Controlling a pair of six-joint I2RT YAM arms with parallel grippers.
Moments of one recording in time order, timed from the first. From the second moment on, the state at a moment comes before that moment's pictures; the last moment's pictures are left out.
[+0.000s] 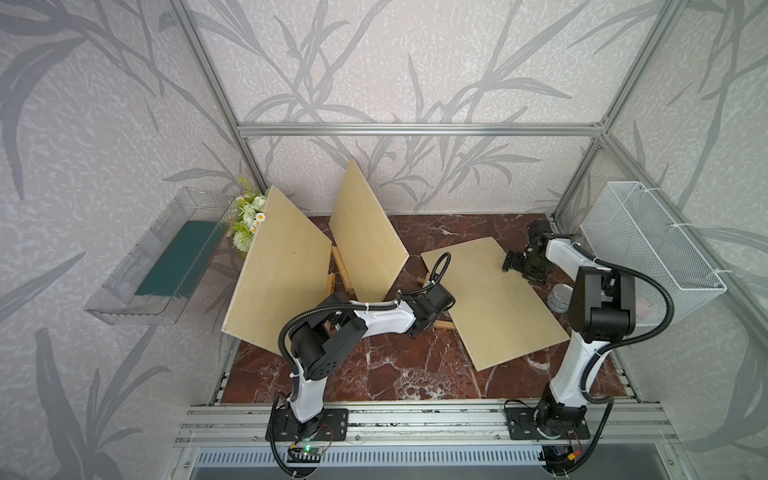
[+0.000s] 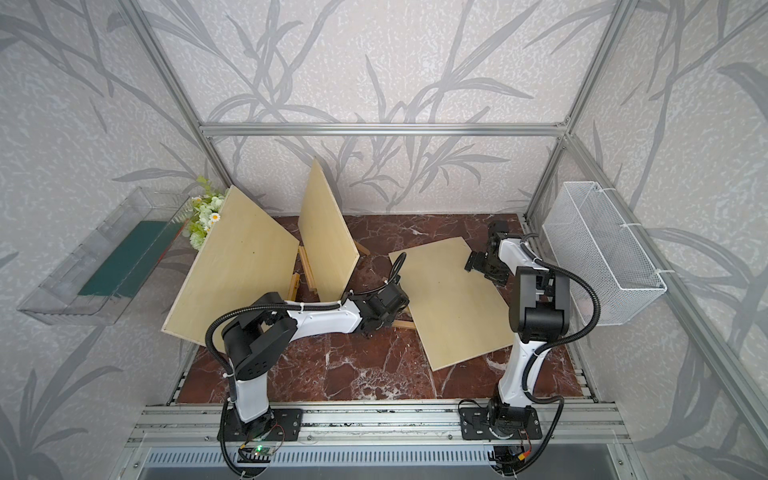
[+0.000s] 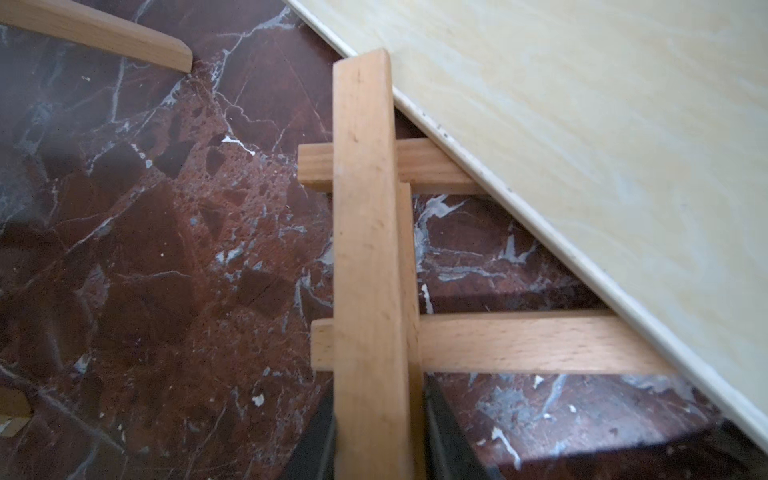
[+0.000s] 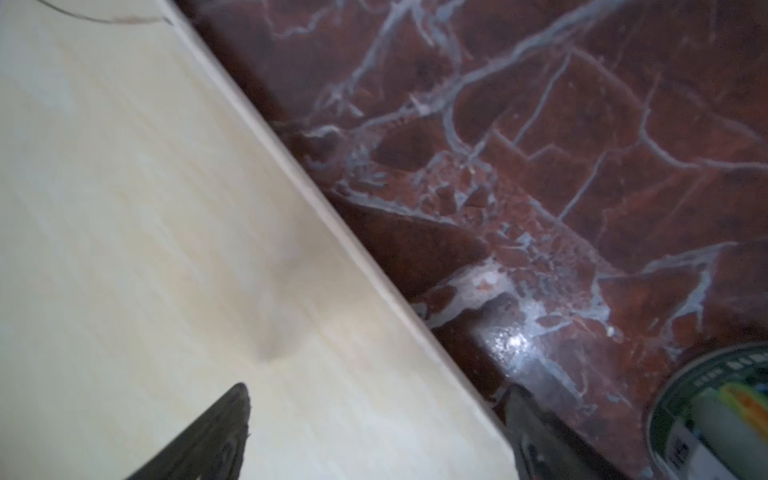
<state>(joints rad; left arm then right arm) -0.92 1.92 1.14 -0.27 -0.50 -0.33 -0.09 1.97 1.43 -0.77 -0.09 0.40</state>
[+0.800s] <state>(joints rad) -0.88 1.89 1.12 -0.22 -0.41 -0.39 -0.03 1.69 1.07 -0.70 -0.20 0.56</state>
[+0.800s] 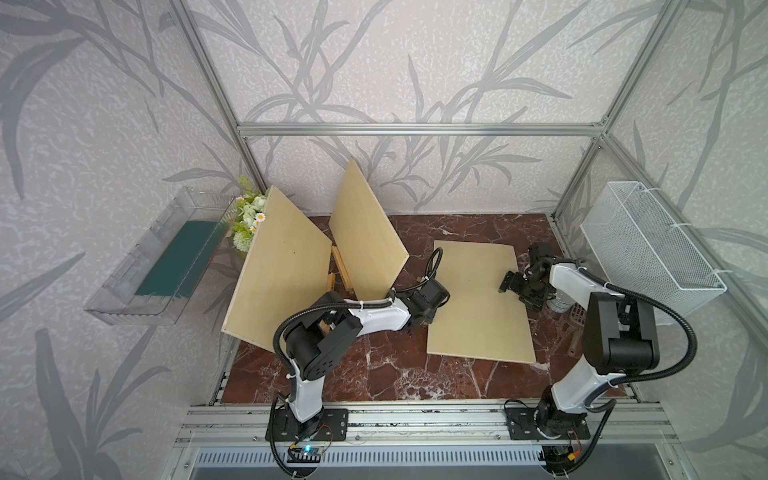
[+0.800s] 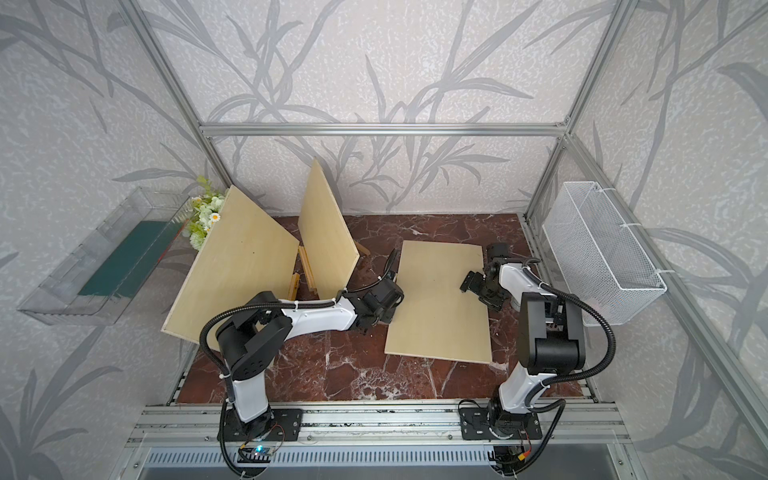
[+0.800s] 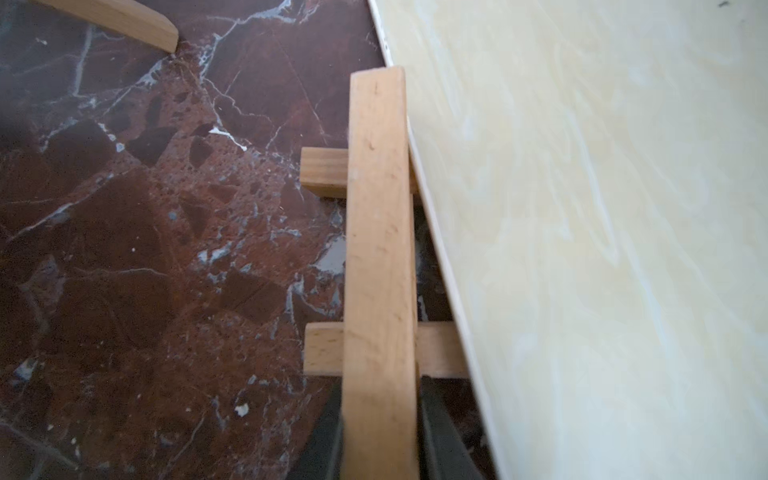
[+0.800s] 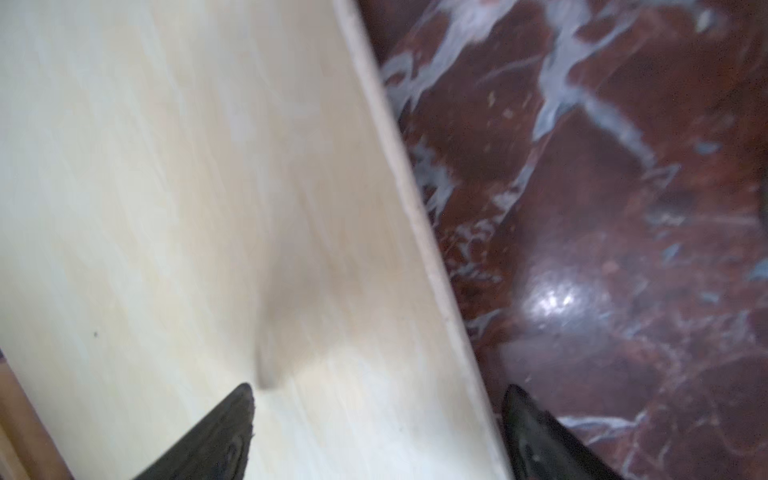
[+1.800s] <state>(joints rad) -0.84 1.90 1.13 -0.25 -0.42 -0.41 0.01 1.44 1.17 -0.63 -0.49 0.60</state>
